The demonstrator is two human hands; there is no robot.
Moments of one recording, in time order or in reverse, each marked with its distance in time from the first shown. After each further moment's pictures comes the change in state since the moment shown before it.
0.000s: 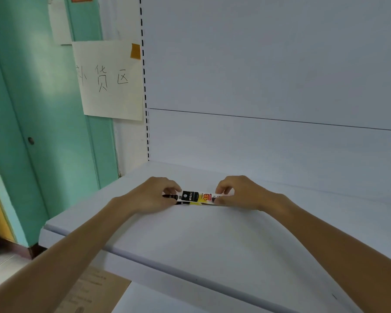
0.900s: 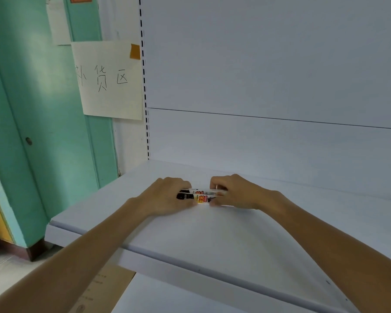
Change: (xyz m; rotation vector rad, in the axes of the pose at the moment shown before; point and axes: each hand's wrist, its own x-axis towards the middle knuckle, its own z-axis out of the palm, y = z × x) left_hand -0.005 0.029 0.010 0.282 0.026 0.148; right_hand -0.011 -0.025 0.000 -0.080 -0.074 -0.042
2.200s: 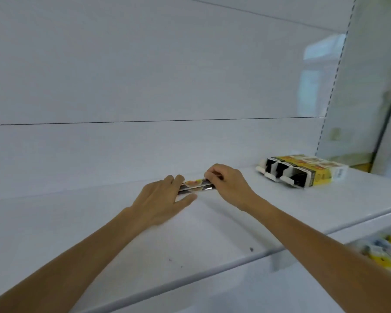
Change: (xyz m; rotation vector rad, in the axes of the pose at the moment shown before) left_hand 0.084 0.234 0.055 0.004 0.187 0.556; right_hand -0.220 0.097 -0.050 0.139 0.819 0.529
